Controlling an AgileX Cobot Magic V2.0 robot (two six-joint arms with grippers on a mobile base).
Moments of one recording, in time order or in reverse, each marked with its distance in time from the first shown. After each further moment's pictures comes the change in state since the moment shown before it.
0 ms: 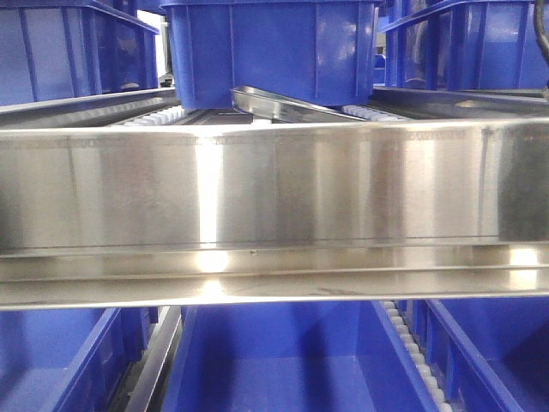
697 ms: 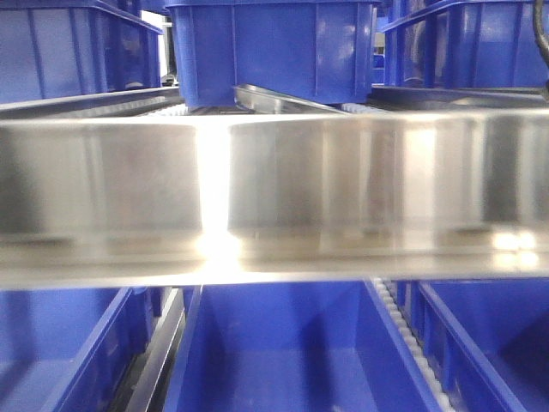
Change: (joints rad) left arm 0.000 0.000 0.000 0.004 -0.002 0.000; right arm 0.000 0.000 0.000 -0.001 -0.002 0.000
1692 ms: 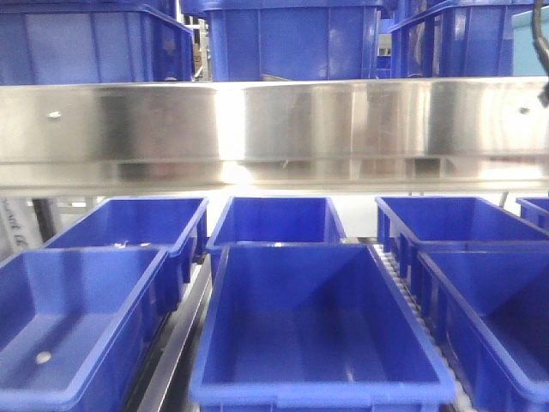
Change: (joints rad) left arm -0.002 0.000 -0.001 0.004 -0.002 0.000; right arm 0.000 0.000 0.000 -0.004 -0.004 0.002
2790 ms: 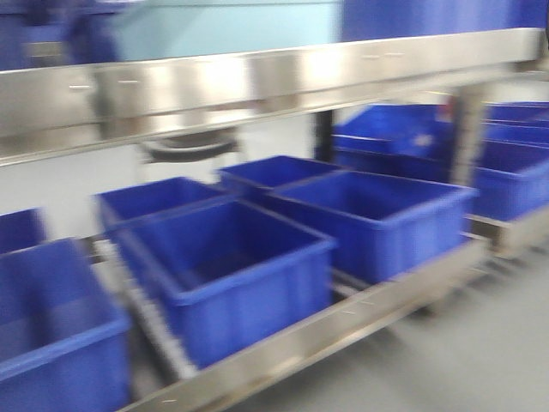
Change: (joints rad) left arm 0.000 0.000 0.000 0.000 0.000 0.000; right arm 0.000 0.000 0.000 0.000 0.000 0.000
